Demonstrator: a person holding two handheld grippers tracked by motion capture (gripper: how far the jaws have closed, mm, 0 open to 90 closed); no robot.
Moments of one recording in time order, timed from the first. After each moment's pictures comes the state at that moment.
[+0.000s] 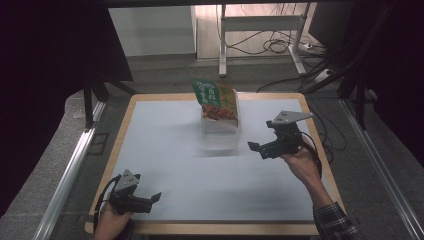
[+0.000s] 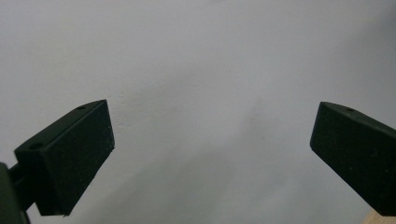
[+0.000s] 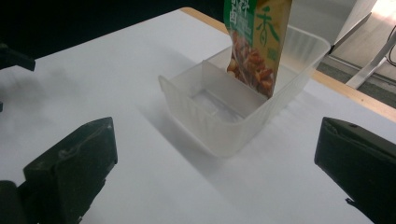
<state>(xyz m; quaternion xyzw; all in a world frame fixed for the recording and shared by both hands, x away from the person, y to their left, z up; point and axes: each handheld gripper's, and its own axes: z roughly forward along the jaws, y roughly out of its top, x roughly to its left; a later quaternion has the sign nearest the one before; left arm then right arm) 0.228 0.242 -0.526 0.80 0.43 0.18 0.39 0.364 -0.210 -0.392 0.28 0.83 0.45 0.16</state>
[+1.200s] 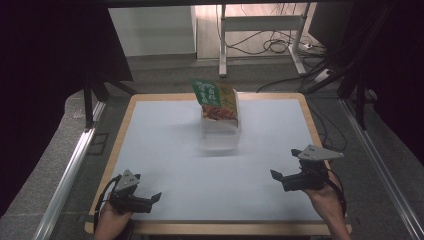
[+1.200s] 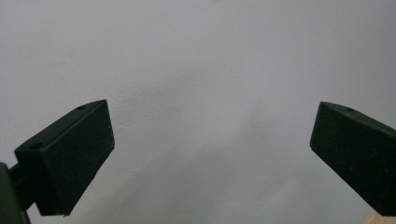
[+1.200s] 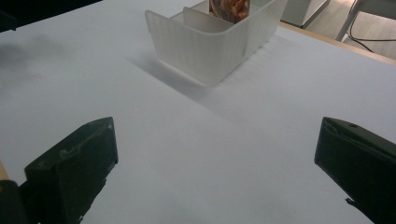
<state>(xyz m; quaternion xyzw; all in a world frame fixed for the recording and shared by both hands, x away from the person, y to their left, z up) 0.228 0.241 -0.526 0.80 0.43 0.18 0.39 0.292 -0.272 -0.433 0.33 0.81 0.44 0.20</state>
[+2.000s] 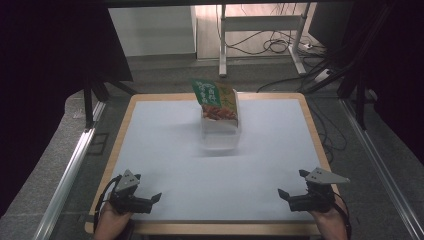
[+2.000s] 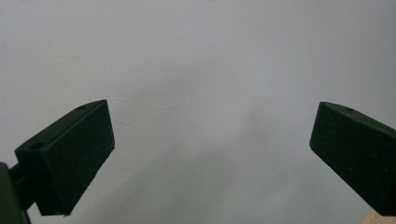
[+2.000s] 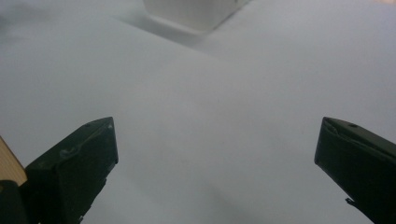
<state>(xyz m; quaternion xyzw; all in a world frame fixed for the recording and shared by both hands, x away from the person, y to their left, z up) 0.227 0.241 -0.526 0.80 0.43 0.18 0.39 0.258 -0.297 -0.481 0.37 0.81 0.42 0.19</state>
